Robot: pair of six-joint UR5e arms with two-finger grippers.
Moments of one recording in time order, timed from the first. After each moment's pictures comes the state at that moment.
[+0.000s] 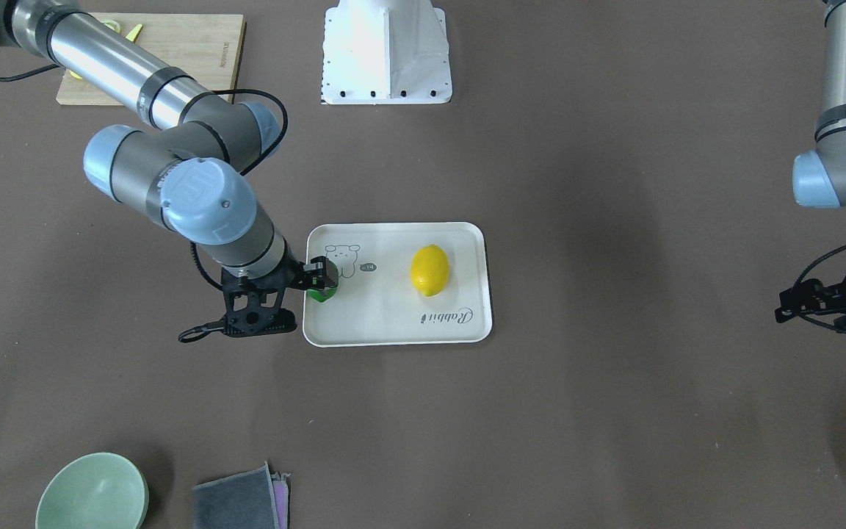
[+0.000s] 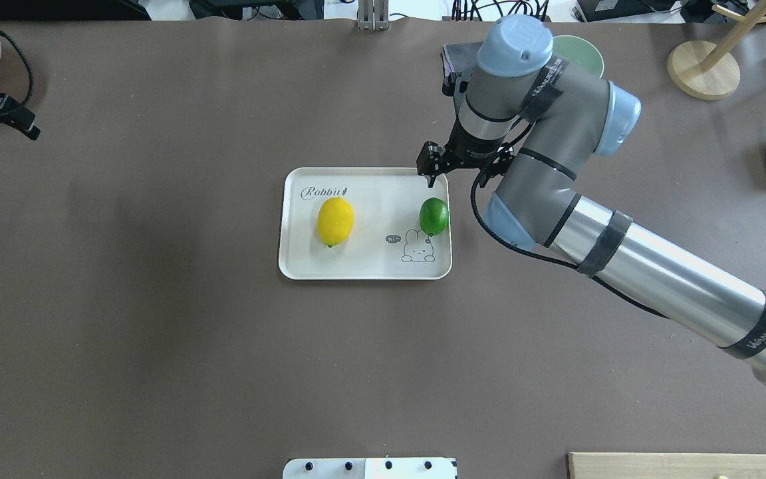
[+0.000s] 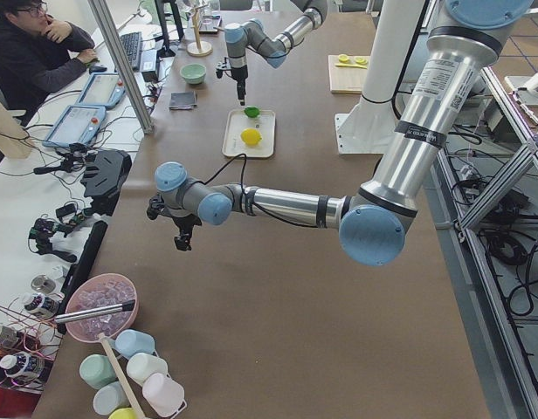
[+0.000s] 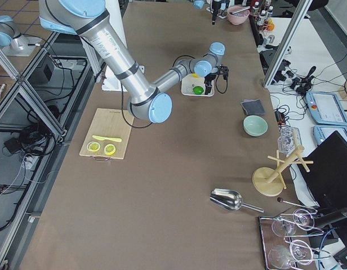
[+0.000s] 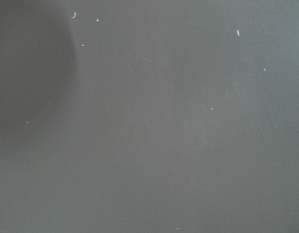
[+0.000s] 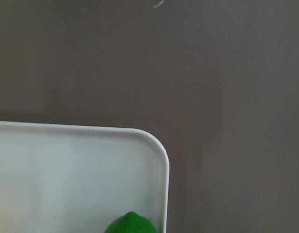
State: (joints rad) left arm -1.24 -1.93 -1.28 -1.89 -2.32 -0.30; right arm 0.80 -0.84 1.36 -1.44 2.23 0.94
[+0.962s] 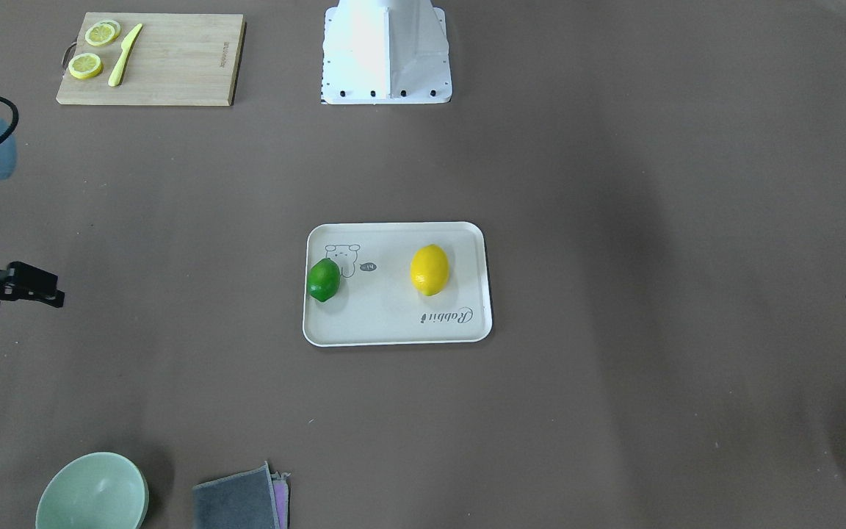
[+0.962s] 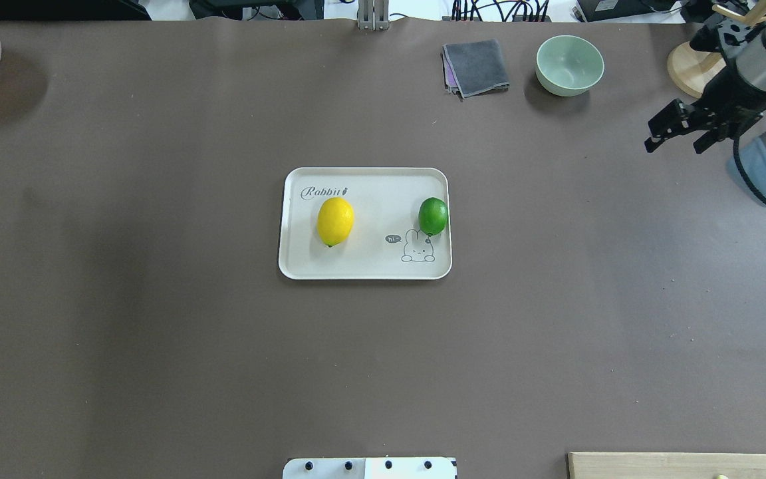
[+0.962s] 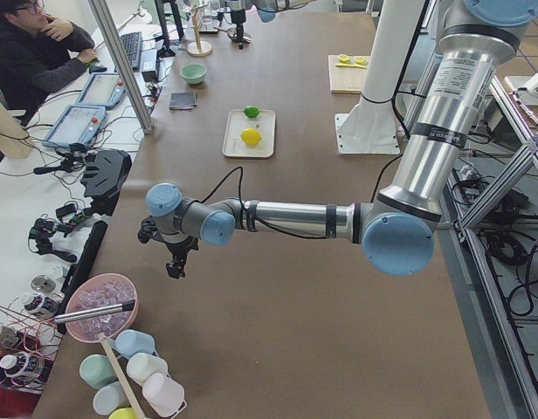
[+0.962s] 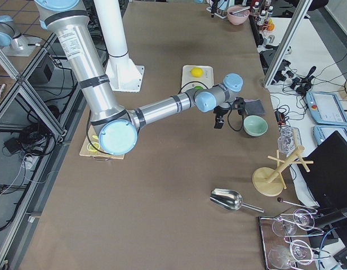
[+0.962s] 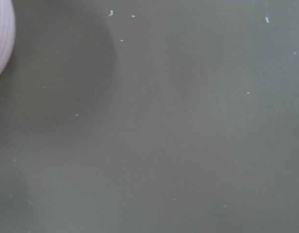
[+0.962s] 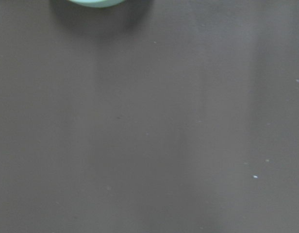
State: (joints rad) left arm -1.39 -1.86 -1.26 -1.83 -2.32 -0.05; right arm 1.20 -1.30 1.56 -1.46 2.40 0.43
